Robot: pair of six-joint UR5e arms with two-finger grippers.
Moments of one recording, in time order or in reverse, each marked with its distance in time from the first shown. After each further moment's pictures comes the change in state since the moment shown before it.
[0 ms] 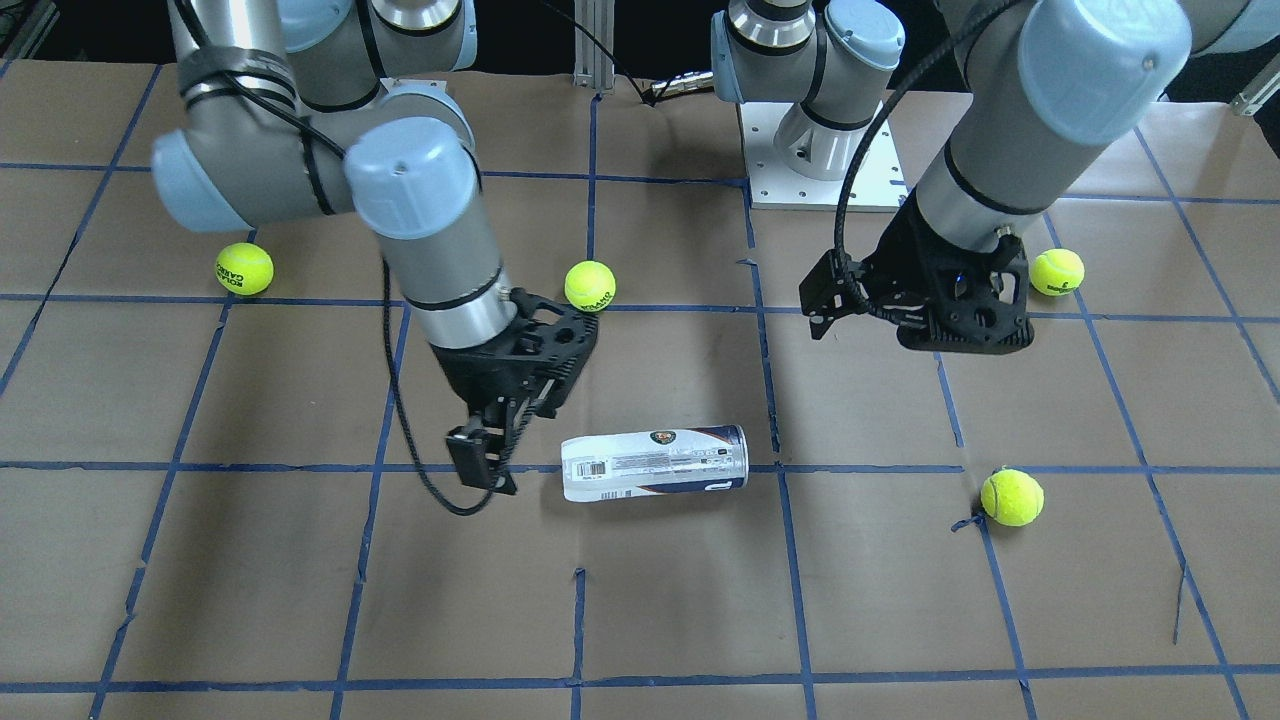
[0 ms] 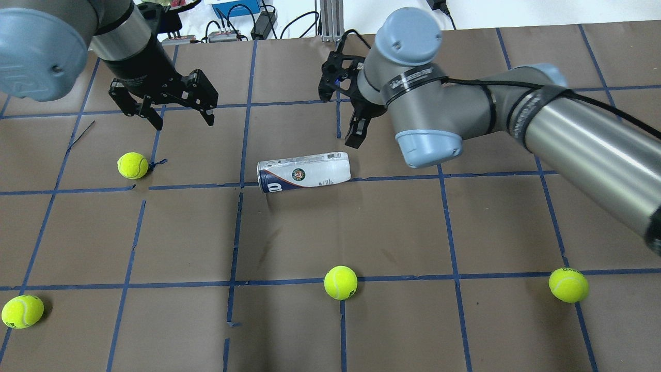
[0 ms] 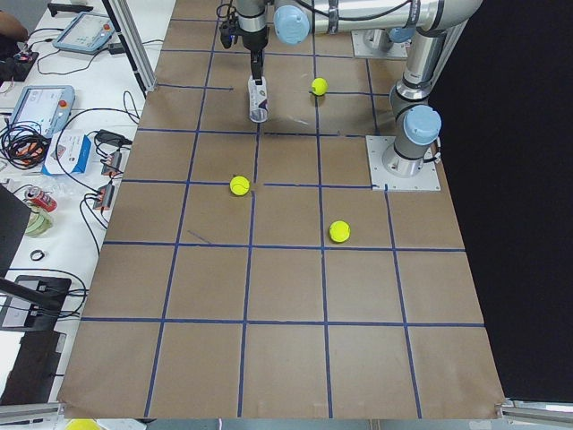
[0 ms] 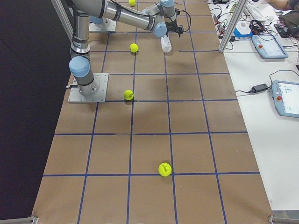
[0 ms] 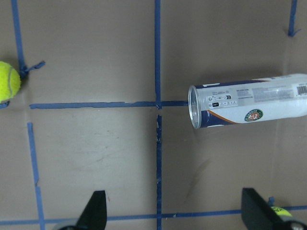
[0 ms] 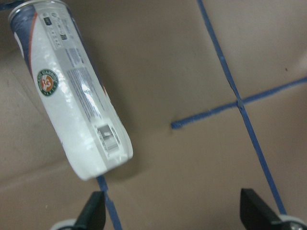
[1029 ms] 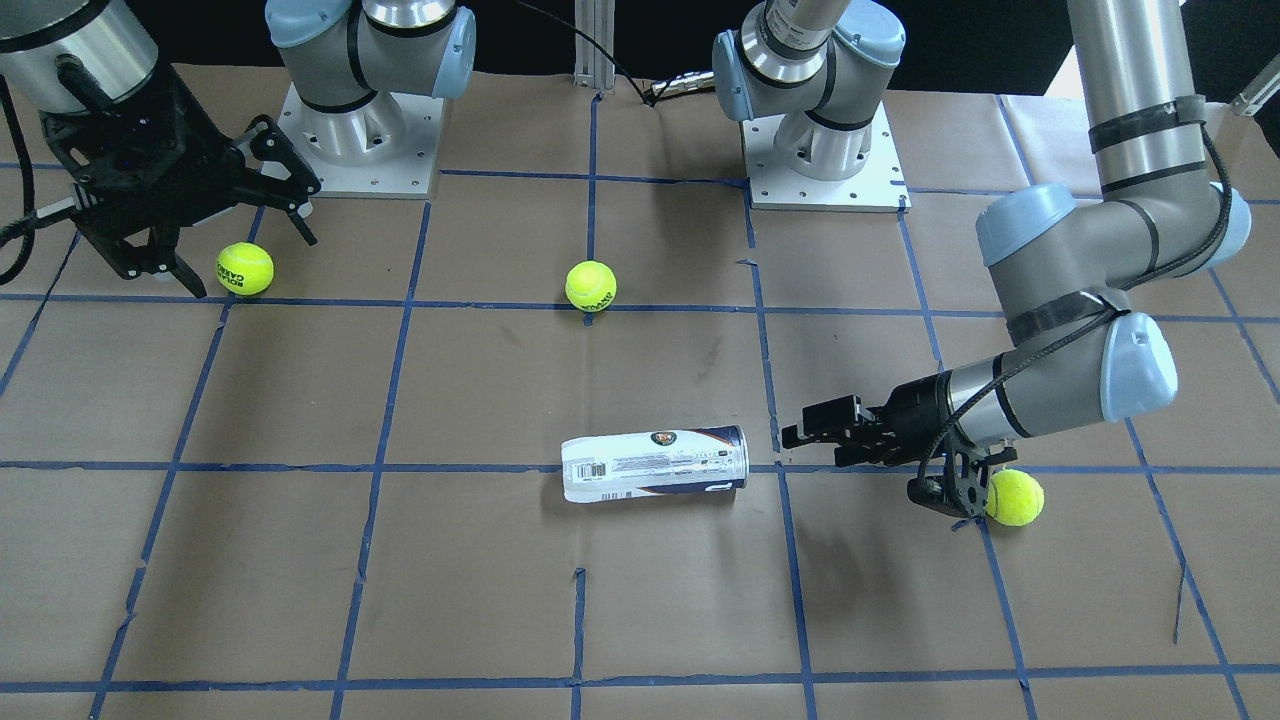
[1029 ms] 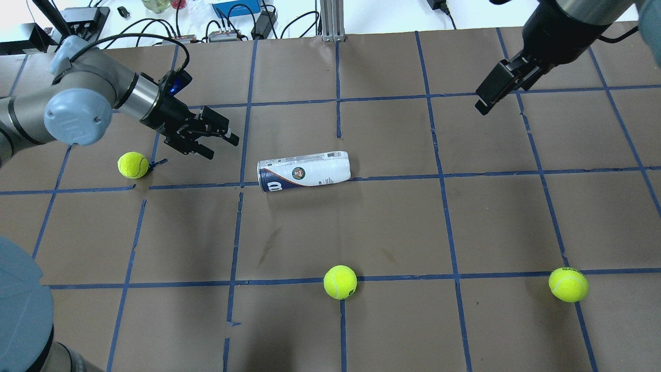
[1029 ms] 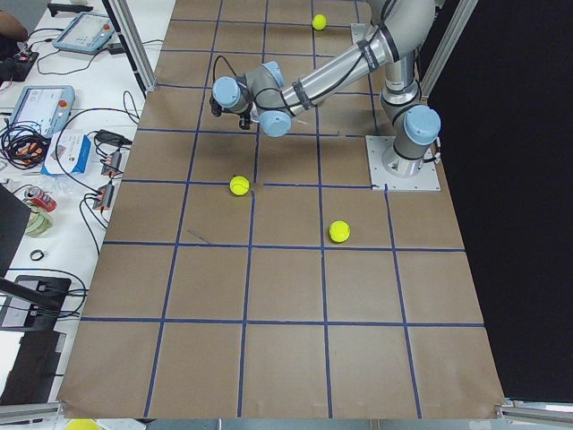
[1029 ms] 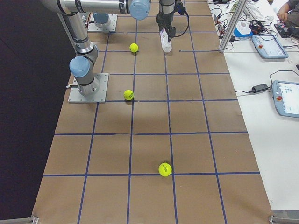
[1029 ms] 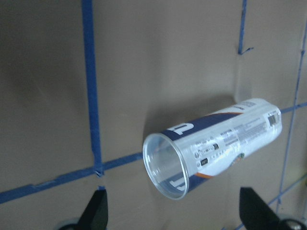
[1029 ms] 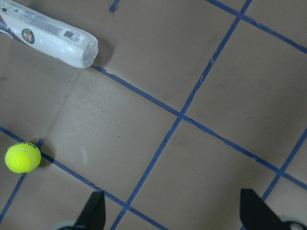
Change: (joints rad) left arm 0.219 -0.247 -0.227 0.221 -0.570 0.328; right arm -0.327 -0.296 -0.154 0.755 -0.020 0.363
